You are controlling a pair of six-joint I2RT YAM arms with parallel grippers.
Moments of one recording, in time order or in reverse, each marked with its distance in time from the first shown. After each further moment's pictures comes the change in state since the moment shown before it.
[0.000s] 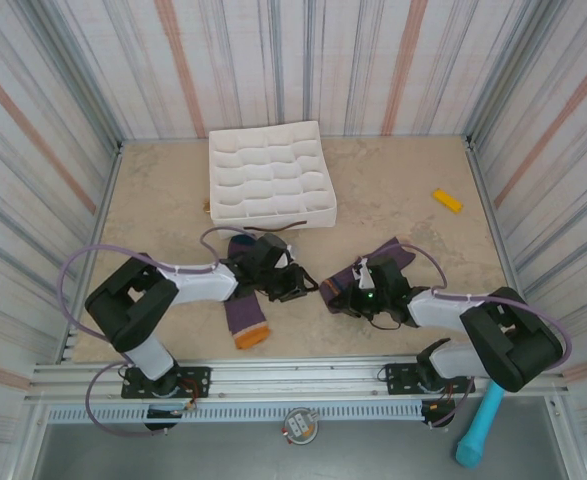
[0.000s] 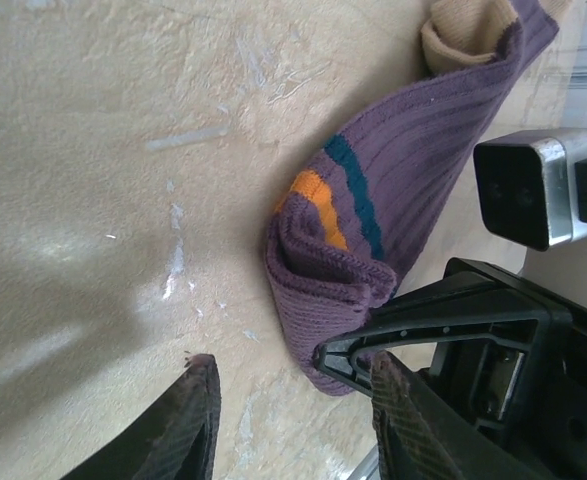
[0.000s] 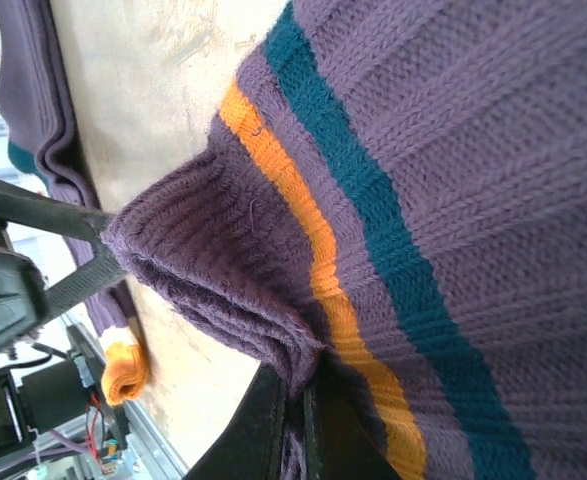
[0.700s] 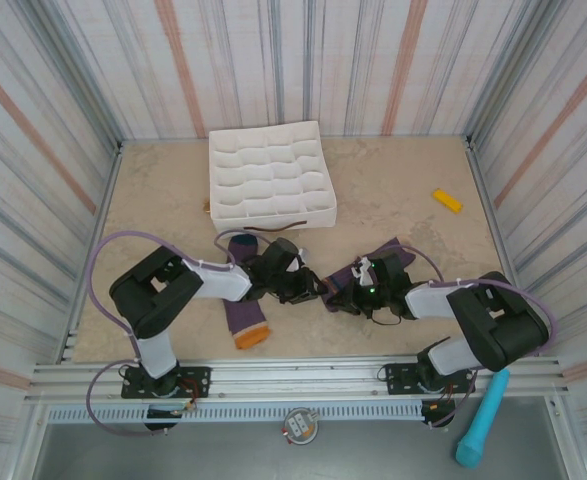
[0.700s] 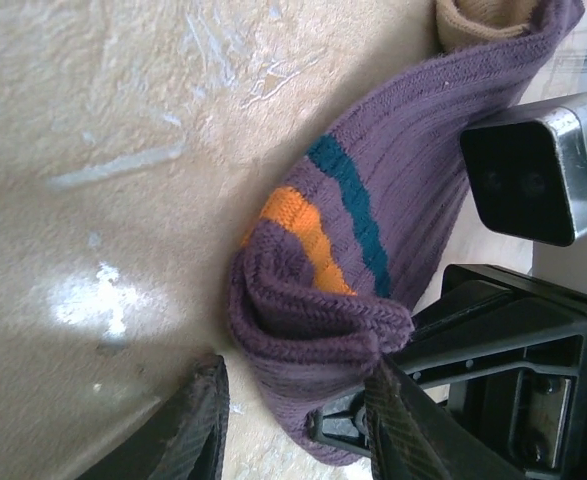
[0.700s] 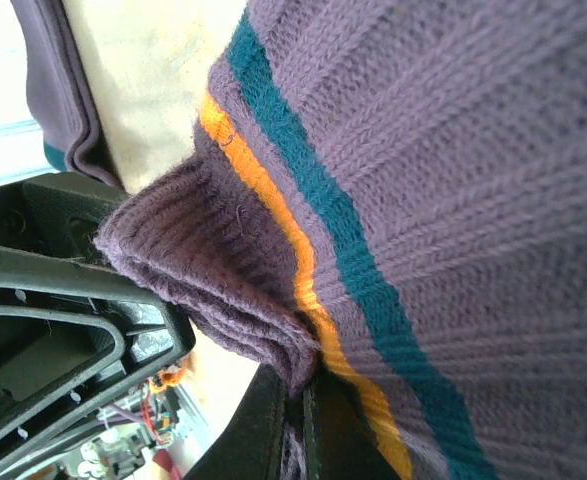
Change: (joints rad) left arm -0.042 0.136 0.039 0.120 -0.005 -0.018; right arm -0.076 0.122 0.022 0.065 -0.154 0.019
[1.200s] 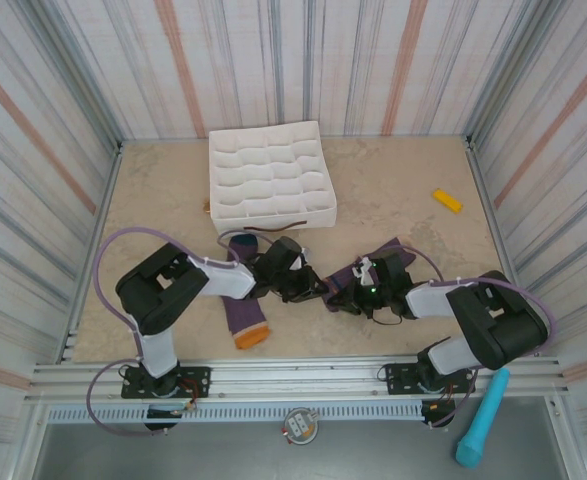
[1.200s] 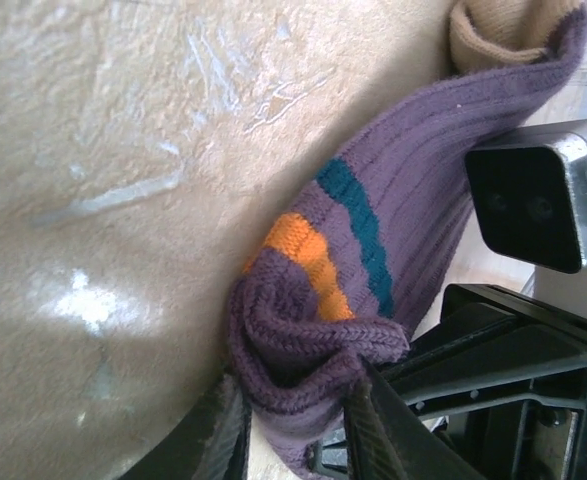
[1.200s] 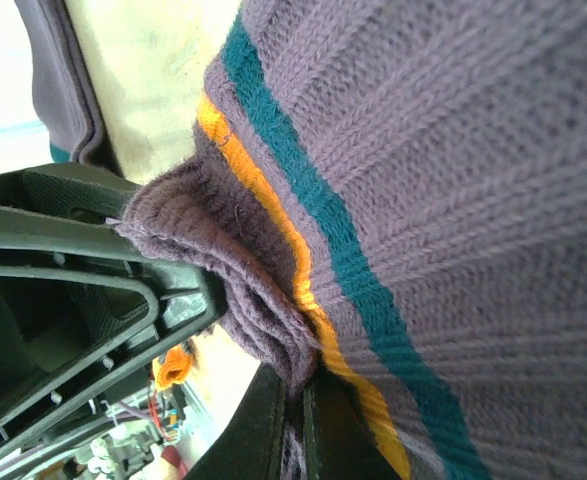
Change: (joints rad) left arm 0.000 0.042 0.040 -0.015 -0.003 -0.026; right arm -0.022 -0.006 -0.002 -0.005 -0.018 -0.001
